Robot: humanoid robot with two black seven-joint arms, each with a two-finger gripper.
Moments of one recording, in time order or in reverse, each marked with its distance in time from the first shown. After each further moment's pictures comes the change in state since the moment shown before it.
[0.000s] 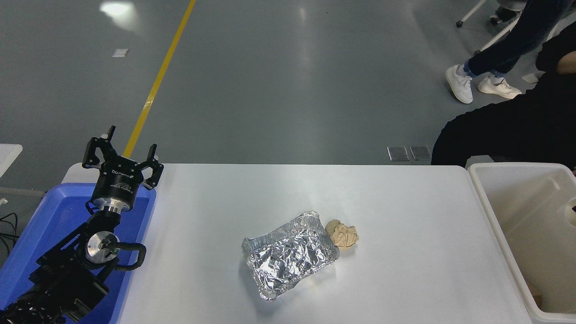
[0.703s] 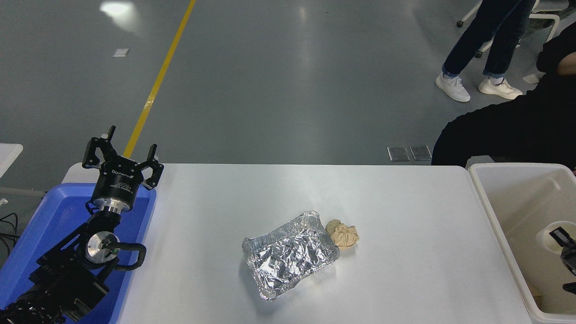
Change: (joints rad) left arm 0.000 0.000 0.000 0.000 0.000 0.000 0.000; right arm -0.095 0.077 0.080 -0.037 0.003 -0.078 -0.008
